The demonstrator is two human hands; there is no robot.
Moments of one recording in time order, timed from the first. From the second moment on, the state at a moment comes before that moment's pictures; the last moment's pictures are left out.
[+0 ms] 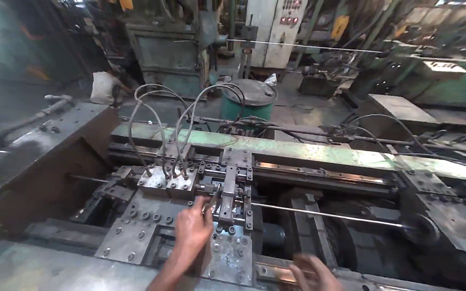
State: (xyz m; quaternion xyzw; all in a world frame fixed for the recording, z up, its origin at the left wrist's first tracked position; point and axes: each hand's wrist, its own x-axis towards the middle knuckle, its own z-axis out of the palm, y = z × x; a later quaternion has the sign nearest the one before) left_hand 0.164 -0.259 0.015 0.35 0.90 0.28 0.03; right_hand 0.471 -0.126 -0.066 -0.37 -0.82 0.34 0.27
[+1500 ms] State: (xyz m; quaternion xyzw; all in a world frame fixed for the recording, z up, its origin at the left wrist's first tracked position) left_hand 0.056 -0.266 0.018 0.46 0.82 0.33 -0.03; right_hand 0.281 0.024 -0.156 -0.19 -0.11 0.73 0.65
